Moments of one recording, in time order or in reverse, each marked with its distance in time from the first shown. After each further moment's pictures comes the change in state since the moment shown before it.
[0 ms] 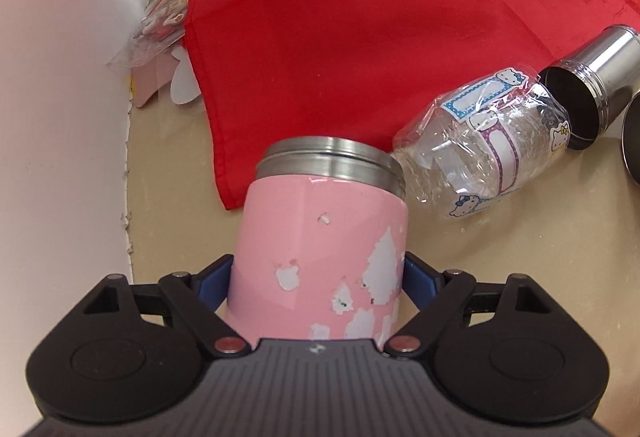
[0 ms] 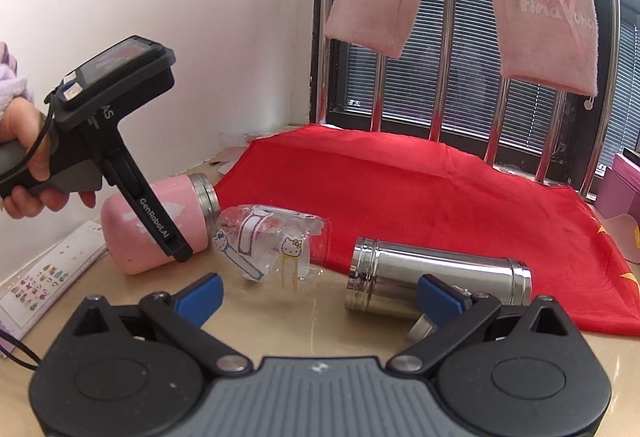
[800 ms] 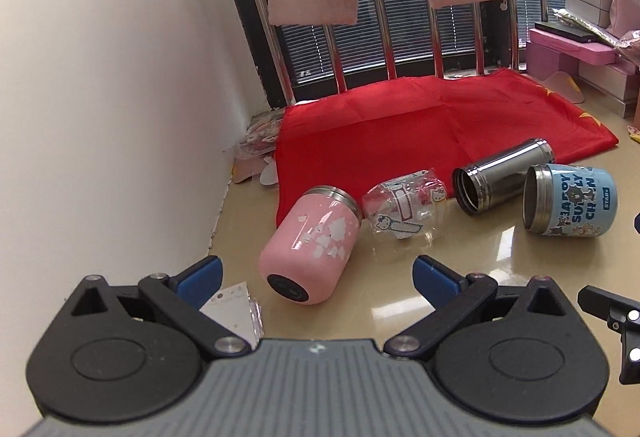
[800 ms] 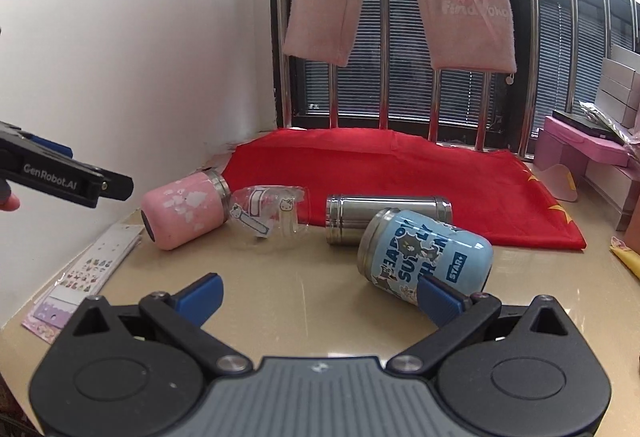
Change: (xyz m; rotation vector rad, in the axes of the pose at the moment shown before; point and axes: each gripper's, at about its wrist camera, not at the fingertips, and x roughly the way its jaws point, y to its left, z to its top) left arm -0.162 -0.066 -0.128 -0.202 -0.501 0.184; right arm -0.119 0.020 -0.038 0.129 -0.016 -0.081
